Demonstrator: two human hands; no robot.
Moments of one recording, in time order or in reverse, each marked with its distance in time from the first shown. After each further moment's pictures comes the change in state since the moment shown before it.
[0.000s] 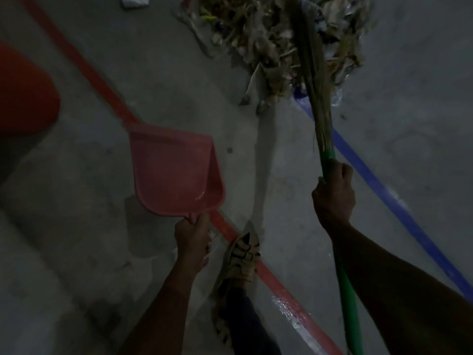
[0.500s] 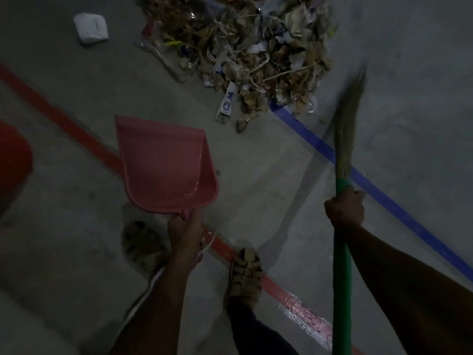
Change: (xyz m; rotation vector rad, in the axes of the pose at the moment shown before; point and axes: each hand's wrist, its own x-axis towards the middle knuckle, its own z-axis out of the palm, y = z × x) left_hand 0.048 0.088 0.034 0.165 -0.052 0.096; right_hand 0.041 0.024 -0.009 -0.020 -0.198 0.600
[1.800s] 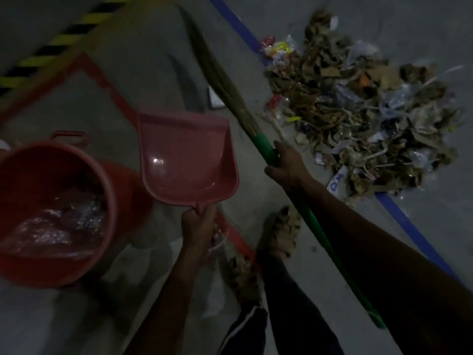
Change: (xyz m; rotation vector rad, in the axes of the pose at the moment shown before) left_hand 0.251 0.299 -0.237 -0.149 -0.003 -0.038; right_hand -0.156 -0.623 0.065 -0.063 -0.434 -0.947
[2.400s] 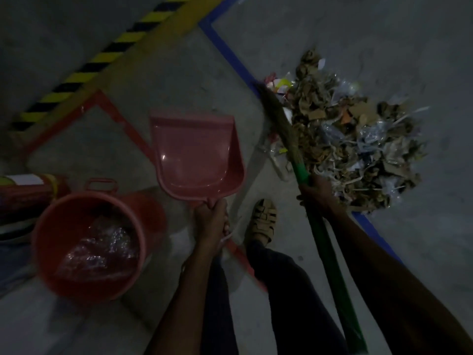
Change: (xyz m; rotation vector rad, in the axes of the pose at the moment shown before) left_hand -0.029 0.191 0.026 -0.029 -0.047 -0.021; right_hand -0.002 -0.025 -0.149 0.457 0.020 0.573
